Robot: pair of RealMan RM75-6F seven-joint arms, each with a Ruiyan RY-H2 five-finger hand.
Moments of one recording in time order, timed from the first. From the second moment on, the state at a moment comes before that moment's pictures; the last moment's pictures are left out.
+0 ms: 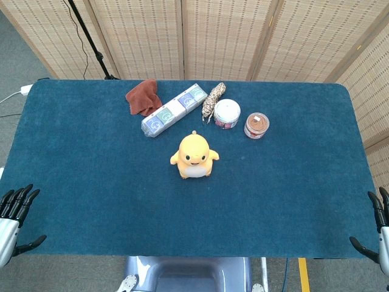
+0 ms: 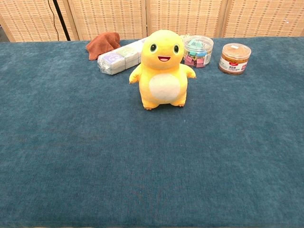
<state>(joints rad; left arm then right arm) 0.02 -1.05 0.08 -1.68 1.72 1.61 -0.01 -0.12 -1.00 0.04 -1.80 -1.59 1.70 -0.16</state>
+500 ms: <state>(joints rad) 0.01 -1.05 0.08 -1.68 1.72 1.60 -0.02 -0.12 -1.00 0.03 -1.81 -1.60 1.68 -0.14</state>
